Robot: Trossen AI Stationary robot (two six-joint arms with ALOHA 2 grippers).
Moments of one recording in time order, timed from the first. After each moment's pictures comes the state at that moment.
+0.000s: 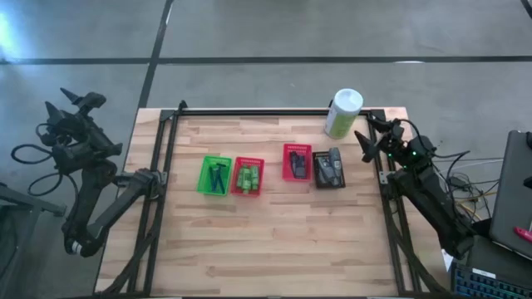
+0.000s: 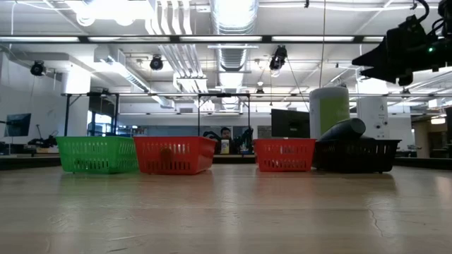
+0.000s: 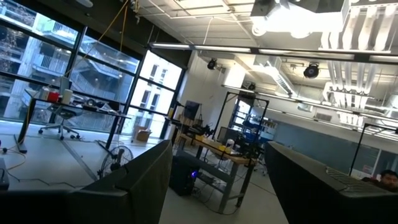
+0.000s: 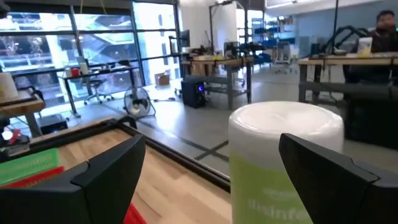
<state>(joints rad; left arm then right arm) 1.12 0.32 0.66 0.50 -1.09 0.48 -1.00 0.00 0.17 -0.10 -0.28 0.12</state>
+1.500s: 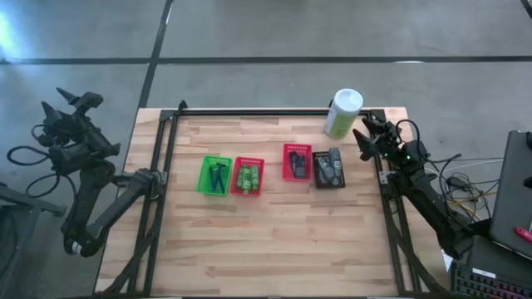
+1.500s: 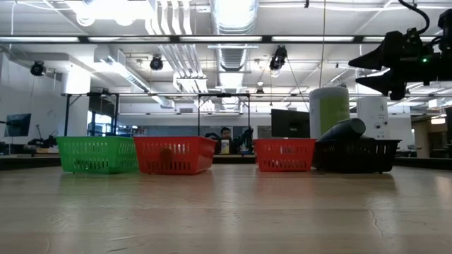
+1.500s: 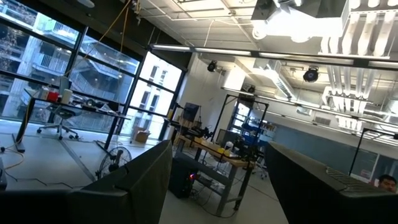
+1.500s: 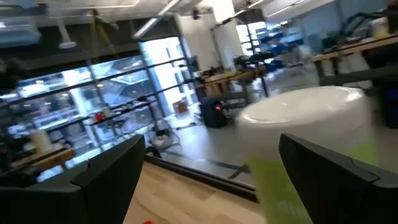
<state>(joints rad) 1.12 0.32 0.68 0.50 -1.09 0.48 -1.01 0.00 0.01 0.19 -0.29 0.39</state>
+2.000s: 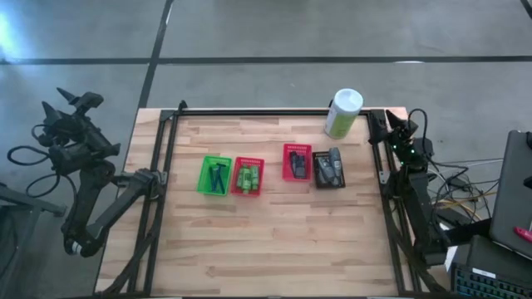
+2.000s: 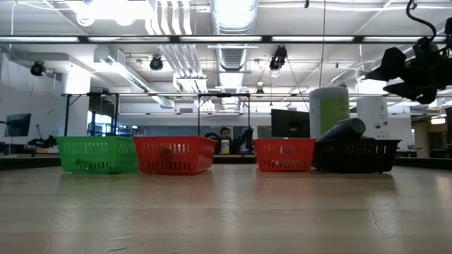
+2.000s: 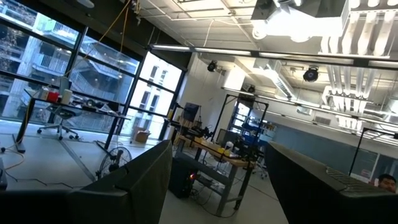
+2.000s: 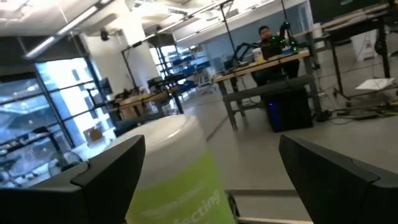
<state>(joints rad) 1.12 0.32 0.68 0.49 -1.09 0.48 -1.44 0.00 0.01 0.16 -0.31 0.39</state>
